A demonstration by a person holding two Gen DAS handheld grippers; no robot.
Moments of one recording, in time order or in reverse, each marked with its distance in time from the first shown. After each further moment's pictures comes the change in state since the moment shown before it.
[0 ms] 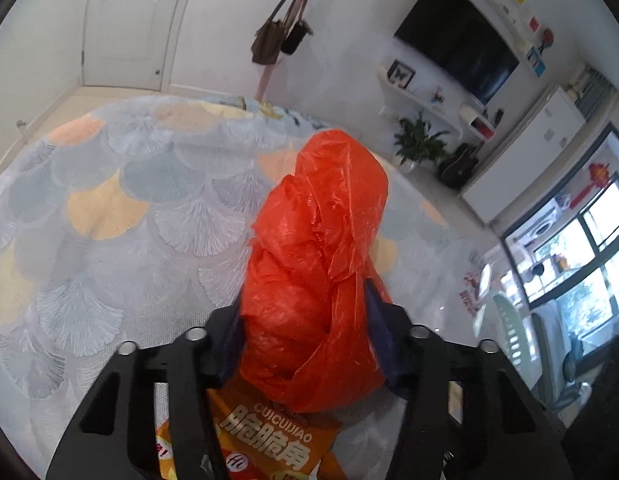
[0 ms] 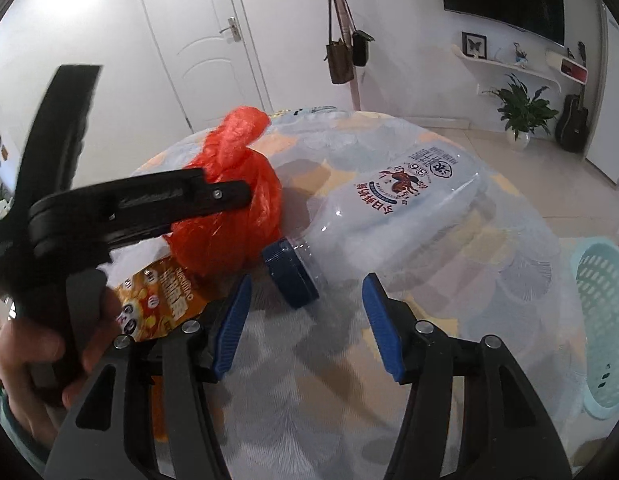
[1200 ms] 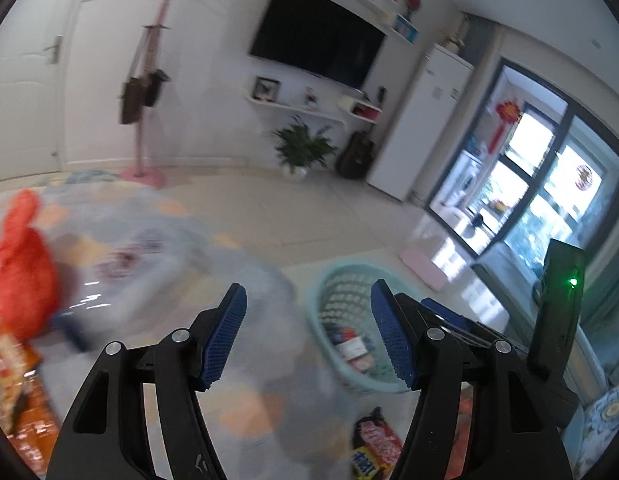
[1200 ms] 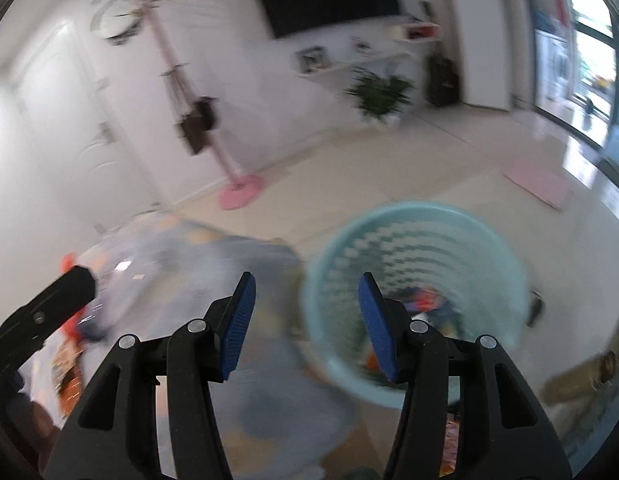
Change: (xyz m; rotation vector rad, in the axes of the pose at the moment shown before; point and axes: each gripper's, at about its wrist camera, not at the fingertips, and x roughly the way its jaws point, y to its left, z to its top) left arm -0.032 -0.222 -0.087 0.308 -0.104 -0.214; right arm -0.141 -0.222 -0.030 0.327 -0.184 -0.174
